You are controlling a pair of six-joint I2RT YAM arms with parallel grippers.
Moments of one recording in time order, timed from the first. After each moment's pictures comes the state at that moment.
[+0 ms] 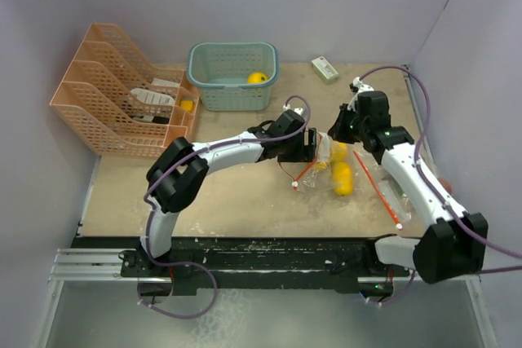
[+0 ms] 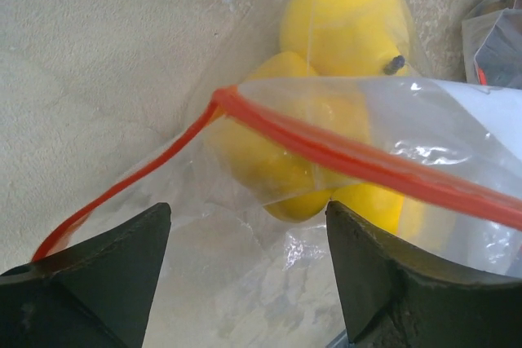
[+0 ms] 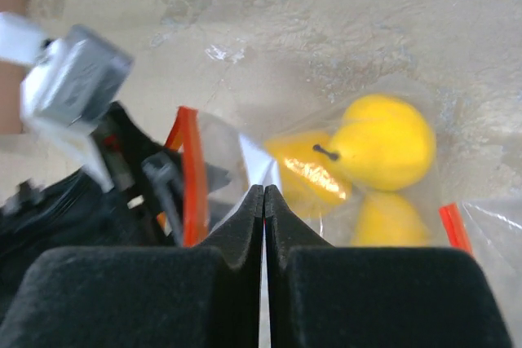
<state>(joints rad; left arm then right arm) -0.87 2.05 1.51 -0.23 0.08 -0.76 0.23 1.22 1.04 -0.49 -0.08 0.38</state>
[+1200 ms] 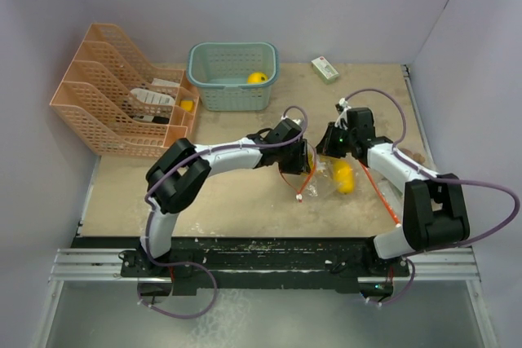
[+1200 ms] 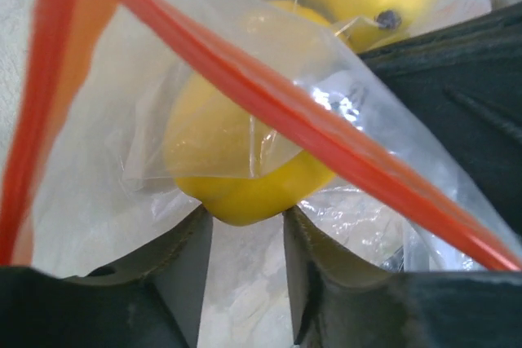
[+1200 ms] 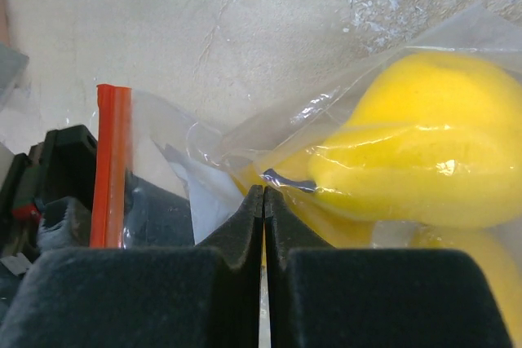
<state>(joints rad) -0.87 2.04 1.41 -0.18 0.16 -0.81 0.20 1.47 0.84 -0.19 -0.33 0.42</state>
